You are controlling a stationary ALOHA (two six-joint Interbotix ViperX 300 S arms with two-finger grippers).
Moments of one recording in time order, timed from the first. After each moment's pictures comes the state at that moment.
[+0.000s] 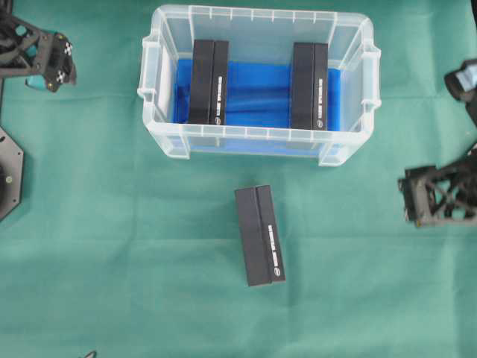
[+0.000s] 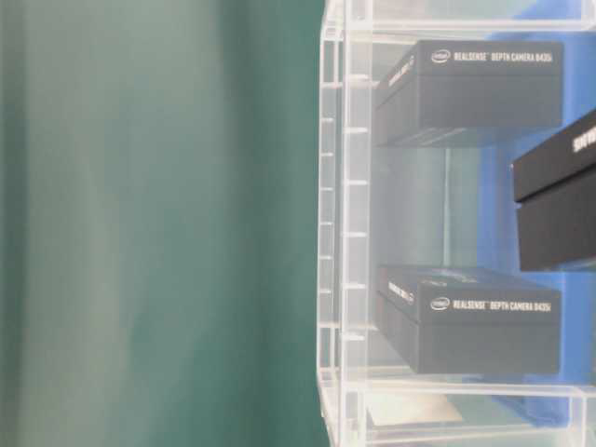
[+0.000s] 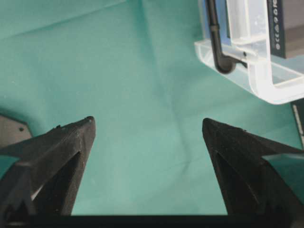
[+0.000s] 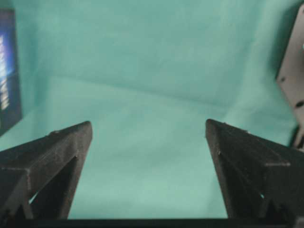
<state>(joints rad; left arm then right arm) 0.34 -0.59 0.49 0.08 1.30 -1.00 0.36 -0.39 0.32 -0.25 1.59 1.89</state>
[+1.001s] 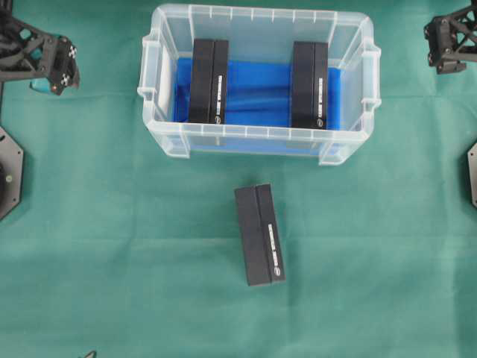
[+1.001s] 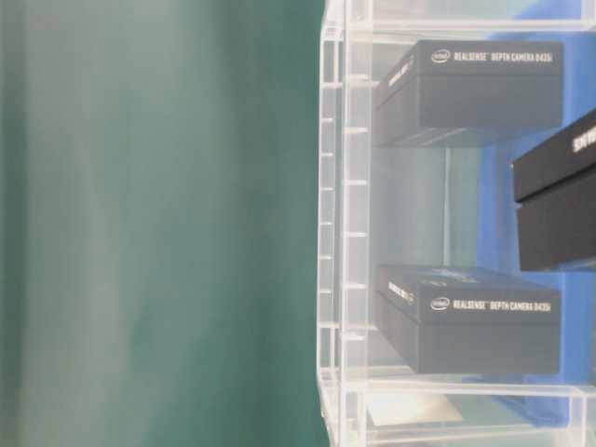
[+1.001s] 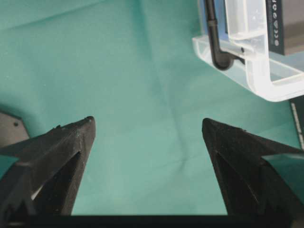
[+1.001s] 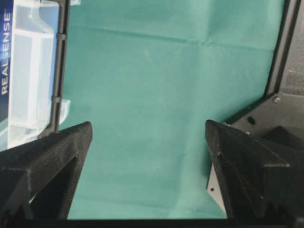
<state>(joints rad) 0.32 -0.58 0.49 0.08 1.30 -1.02 -0.33 -0.53 0.44 -0.22 1.48 1.28</state>
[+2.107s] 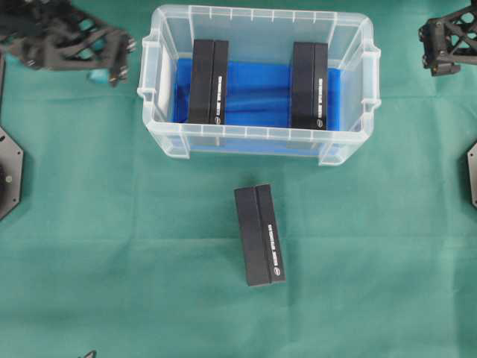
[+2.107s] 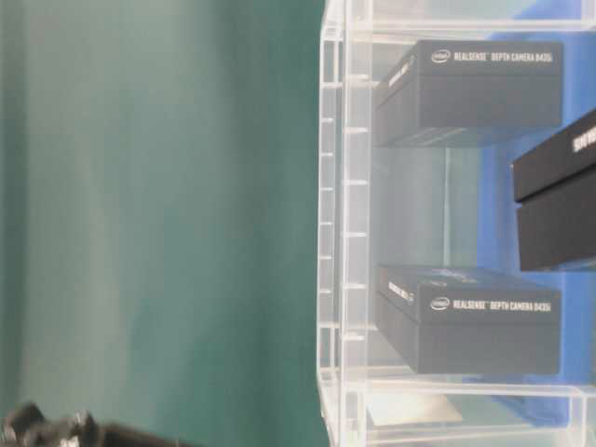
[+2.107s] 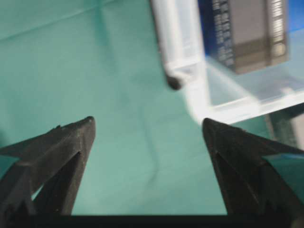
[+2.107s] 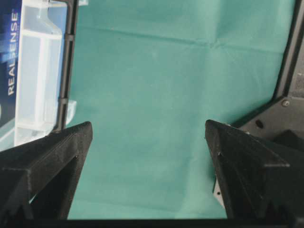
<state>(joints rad) 0.28 -0.33 0.28 0.08 1.30 -1.03 -0.33 -0.52 0.45 -0.21 1.45 1.28</state>
